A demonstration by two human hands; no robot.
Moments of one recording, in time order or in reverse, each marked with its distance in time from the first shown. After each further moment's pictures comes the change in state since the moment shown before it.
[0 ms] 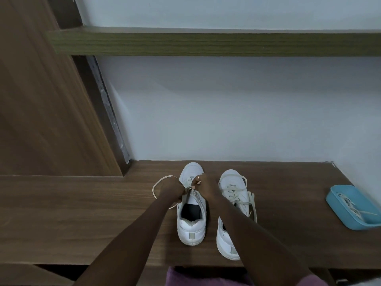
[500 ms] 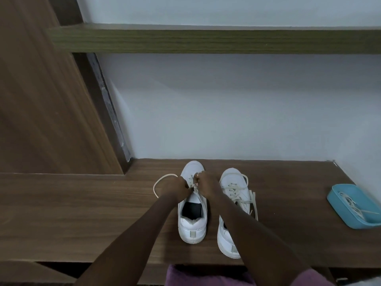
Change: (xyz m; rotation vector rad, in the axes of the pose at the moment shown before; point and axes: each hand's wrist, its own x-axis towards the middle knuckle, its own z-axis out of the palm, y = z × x) left_hand -0.009 0.000 0.005 0.513 0.101 0.202; right_hand -0.002 -0.008 -0.005 -0.187 -0.034 -0.023
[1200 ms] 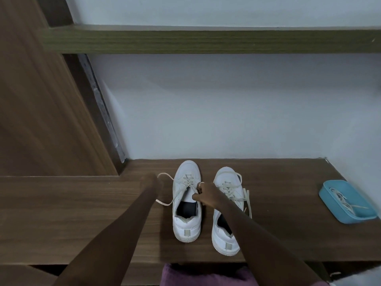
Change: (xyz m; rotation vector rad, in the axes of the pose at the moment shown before) left_hand 0.010 -0.039 -0.013 -0.342 0.235 -0.349; right_hand -0.038 0.019 -0.013 0.194 -0.190 0.098
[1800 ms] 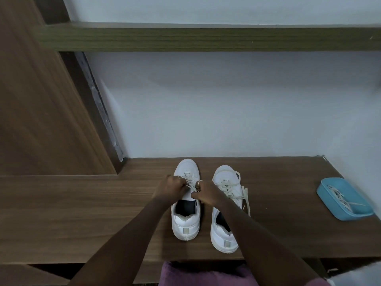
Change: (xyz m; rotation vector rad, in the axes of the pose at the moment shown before) left_hand -0.028 0.019 0.029 0.328 -0.150 0.727; right_hand 0.002 -0.001 0.001 -0.043 0.019 0.017
